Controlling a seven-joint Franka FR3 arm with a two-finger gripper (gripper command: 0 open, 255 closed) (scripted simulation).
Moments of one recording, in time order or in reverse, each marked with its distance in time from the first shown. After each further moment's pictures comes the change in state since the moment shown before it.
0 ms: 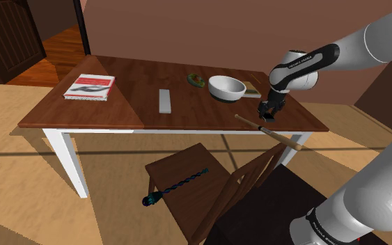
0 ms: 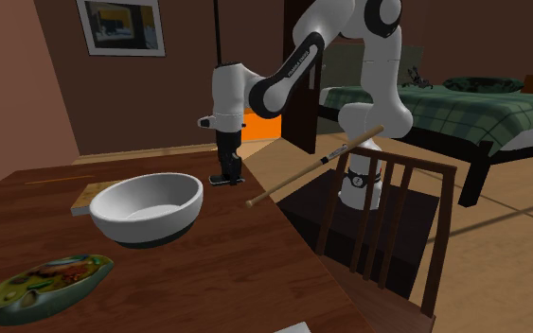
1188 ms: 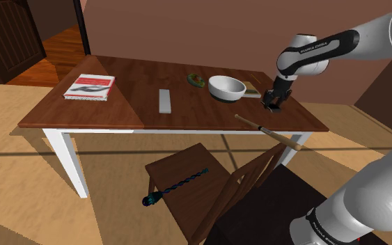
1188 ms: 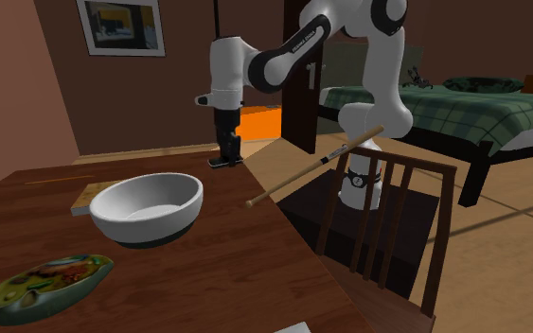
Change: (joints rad) arm 0.003 -0.100 0.003 0.070 -0.045 -0.165 0.026
